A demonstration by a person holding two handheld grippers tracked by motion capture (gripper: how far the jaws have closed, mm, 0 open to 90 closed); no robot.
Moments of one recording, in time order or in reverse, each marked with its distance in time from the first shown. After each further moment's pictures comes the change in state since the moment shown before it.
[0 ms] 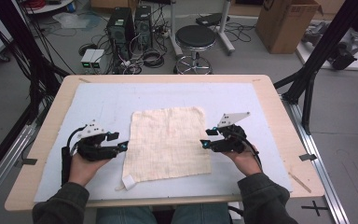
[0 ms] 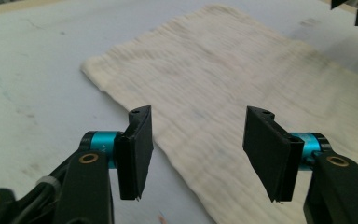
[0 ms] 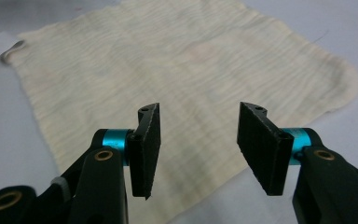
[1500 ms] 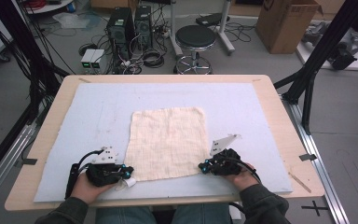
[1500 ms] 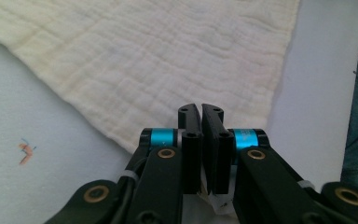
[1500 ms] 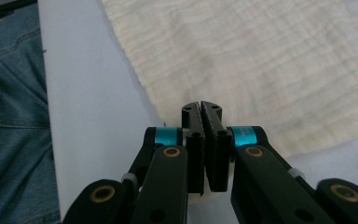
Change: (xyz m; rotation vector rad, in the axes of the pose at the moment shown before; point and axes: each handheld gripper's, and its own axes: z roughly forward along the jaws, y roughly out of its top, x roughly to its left) left arm -0.033 -0.046 0.011 0.197 -0.209 0.129; right arm 0.039 -0.044 0.020 0.176 0.191 -0.081
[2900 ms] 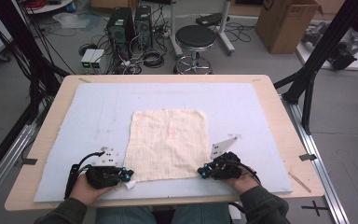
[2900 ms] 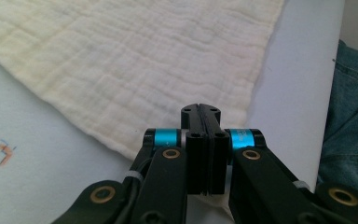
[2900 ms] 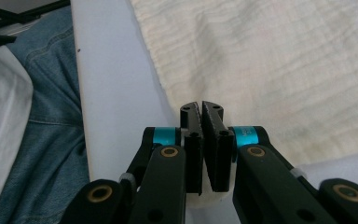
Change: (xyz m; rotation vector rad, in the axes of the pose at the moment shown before) left arm -0.006 0.000 -0.003 0.024 -0.030 0.037; right arm 0.008 -0.003 0.000 -0.015 0.068 0.000
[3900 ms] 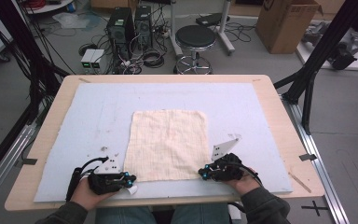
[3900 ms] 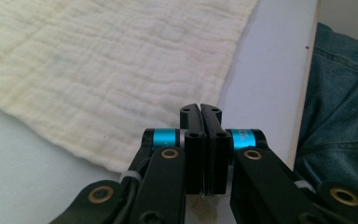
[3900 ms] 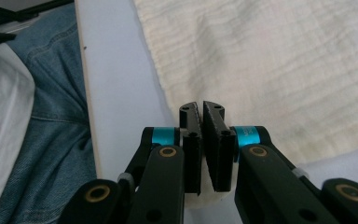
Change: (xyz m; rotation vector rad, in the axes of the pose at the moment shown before) left arm -0.017 0.001 0.001 0.014 -0.025 0.076; right arm 0.006 -0.001 -0.004 0.003 -0.007 -0.005
